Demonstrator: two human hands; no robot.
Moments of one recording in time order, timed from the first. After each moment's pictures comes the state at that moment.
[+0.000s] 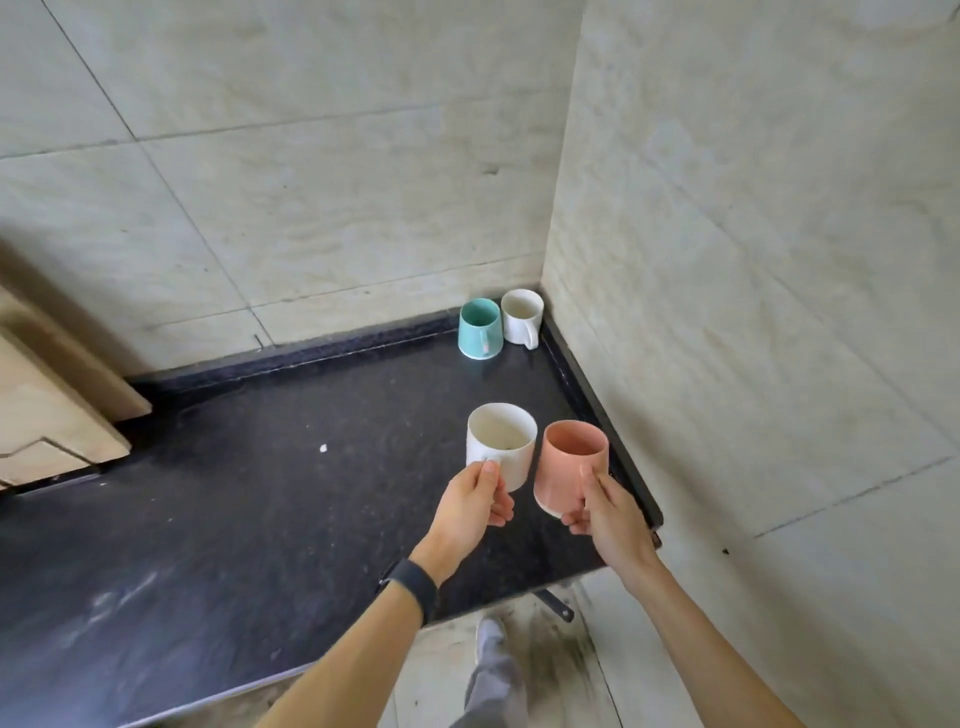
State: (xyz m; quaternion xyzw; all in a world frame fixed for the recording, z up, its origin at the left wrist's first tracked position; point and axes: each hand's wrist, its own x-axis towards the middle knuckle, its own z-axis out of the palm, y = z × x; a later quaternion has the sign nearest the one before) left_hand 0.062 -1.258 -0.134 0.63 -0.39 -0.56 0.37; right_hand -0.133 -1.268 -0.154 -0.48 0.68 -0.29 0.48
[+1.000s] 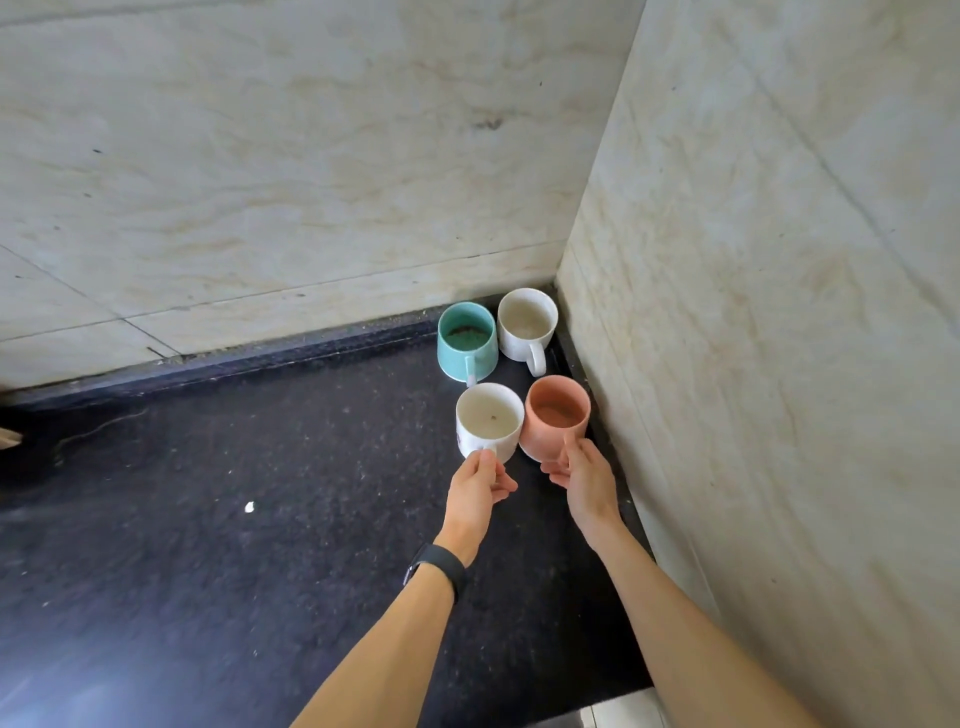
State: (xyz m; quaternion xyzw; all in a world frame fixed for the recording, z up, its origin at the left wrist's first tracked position) left_hand 0.041 -1.467 -0.253 0.69 -0.19 -0.59 0.38; right_hand -0.103 -1.508 -0.260 -0.35 0.71 -0.30 0.54
